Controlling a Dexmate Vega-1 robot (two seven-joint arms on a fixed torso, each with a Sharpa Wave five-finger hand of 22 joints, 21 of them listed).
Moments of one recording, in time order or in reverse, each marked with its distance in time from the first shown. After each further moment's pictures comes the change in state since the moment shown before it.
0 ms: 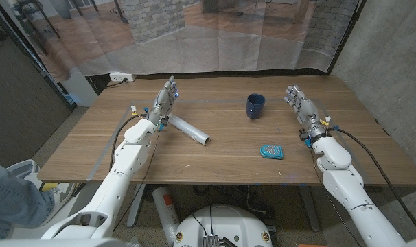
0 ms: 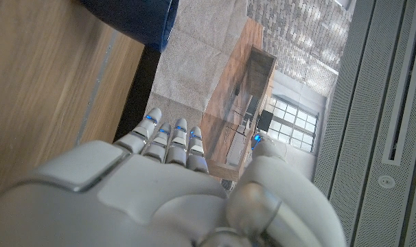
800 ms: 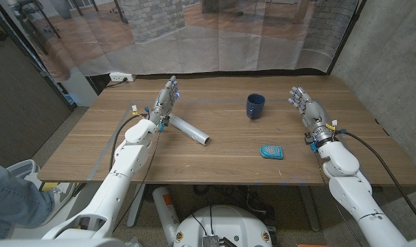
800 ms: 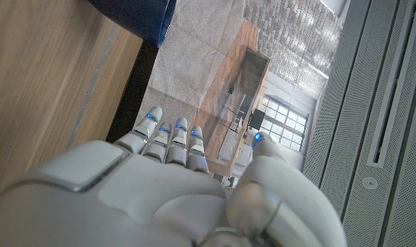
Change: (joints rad) left arm 0.015 0.003 0.005 -0.036 0.009 0.019 0.016; left_hand 0.000 0.000 0.000 0.000 0.000 0.000 0.000 0.000 0.000 0.000 0.000 0.000 0.000 0.000 0.000 0.000 0.000 0.000 0.000 0.000 0.000; right arm -0.071 -0.016 0.034 -0.057 -0.012 0.014 -0.003; right_hand 0.008 0.000 0.000 -0.008 0.000 0.009 -0.001 0.000 0.000 0.003 -0.004 0.000 0.000 0.023 -0.002 0.000 0.003 0.025 0.000 -0.007 0.005
